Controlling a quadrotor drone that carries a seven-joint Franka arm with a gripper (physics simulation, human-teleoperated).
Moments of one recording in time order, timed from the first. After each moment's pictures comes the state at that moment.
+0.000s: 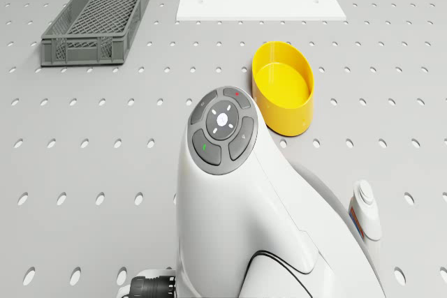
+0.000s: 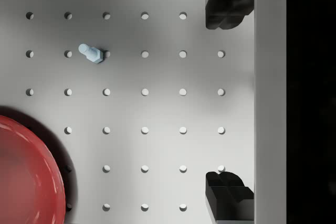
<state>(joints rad) -1.16 -1.47 1.36 -2.87 -1.79 1.53 1.68</state>
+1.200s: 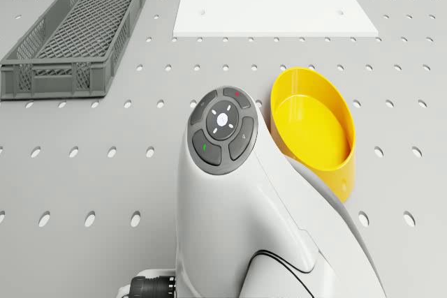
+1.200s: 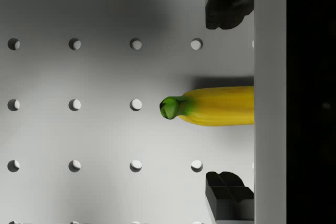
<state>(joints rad) -1.17 -1.51 1.37 -2.87 -1.78 1.57 1.69</state>
